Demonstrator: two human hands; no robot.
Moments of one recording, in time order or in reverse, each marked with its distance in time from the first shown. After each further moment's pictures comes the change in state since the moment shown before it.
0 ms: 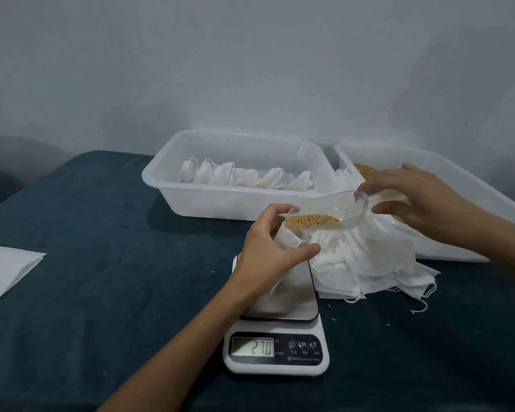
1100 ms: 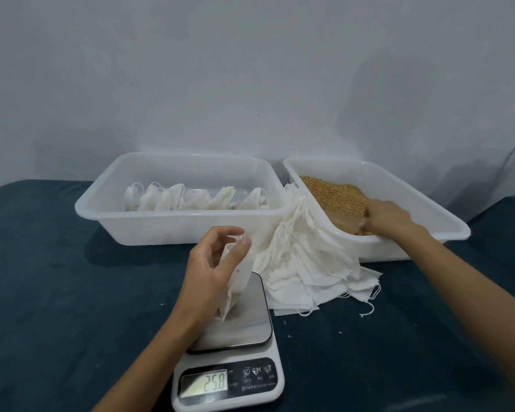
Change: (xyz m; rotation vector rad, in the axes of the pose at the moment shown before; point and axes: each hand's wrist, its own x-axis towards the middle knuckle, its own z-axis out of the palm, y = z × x) left_hand 0.002 0.003 -0.001 -0.139 0.042 0.055; right_hand 0.002 0.144 0.044 -0.285 -0.185 0.898
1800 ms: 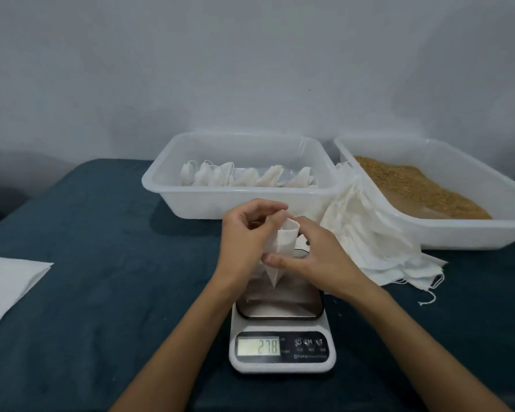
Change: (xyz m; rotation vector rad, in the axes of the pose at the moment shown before) left_hand 0.012 0.002 -0.018 0.008 0.114 0.000; right_hand -0.195 -0.179 0.030 1.010 -0.136 -0.721
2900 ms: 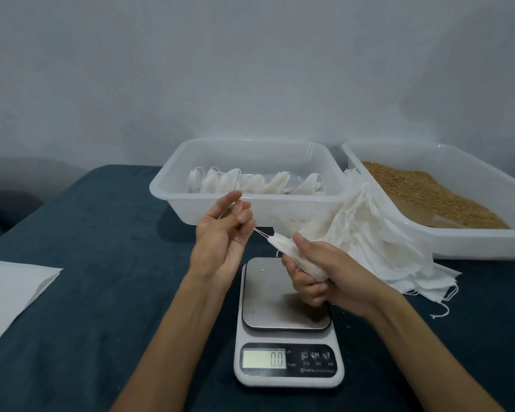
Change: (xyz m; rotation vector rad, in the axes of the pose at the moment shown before) left_hand 0.020 0.005 -0.032 -0.679 0.188 -0.246; right_hand -0.002 0.007 -0.010 0.826 -0.483 0.348
